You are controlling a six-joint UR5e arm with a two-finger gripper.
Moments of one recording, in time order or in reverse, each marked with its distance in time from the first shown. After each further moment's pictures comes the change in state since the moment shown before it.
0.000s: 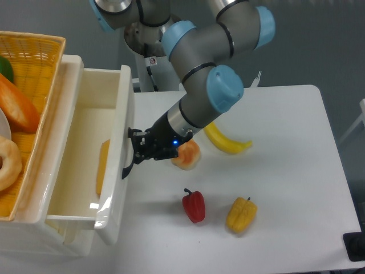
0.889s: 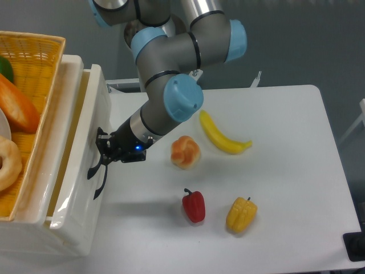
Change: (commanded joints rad) arm -0.104 -0.005 -0.002 0.051 0.000 -0.097
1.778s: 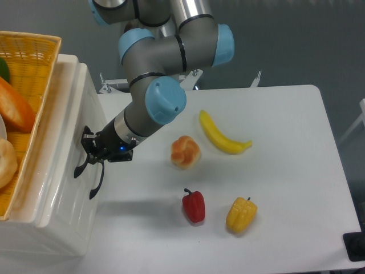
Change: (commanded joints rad) arm -0.032 -0.009 0.000 0.020 0.006 -0.006
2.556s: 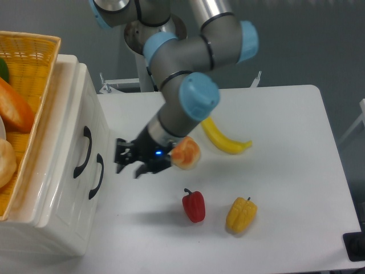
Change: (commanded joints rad) arm 0.201 -0.015 0.051 0.086 0.133 0.008
